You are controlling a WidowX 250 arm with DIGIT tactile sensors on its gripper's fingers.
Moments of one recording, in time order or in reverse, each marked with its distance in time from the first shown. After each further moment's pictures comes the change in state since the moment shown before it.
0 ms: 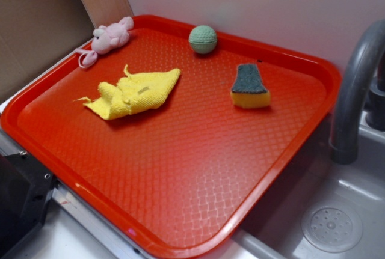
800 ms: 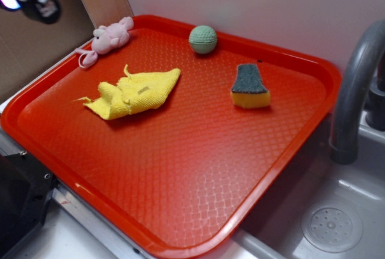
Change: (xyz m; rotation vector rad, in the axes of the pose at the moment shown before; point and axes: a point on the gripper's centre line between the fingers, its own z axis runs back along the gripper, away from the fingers) arm 0.057 0.065 -0.085 0.092 -0.060 0.188
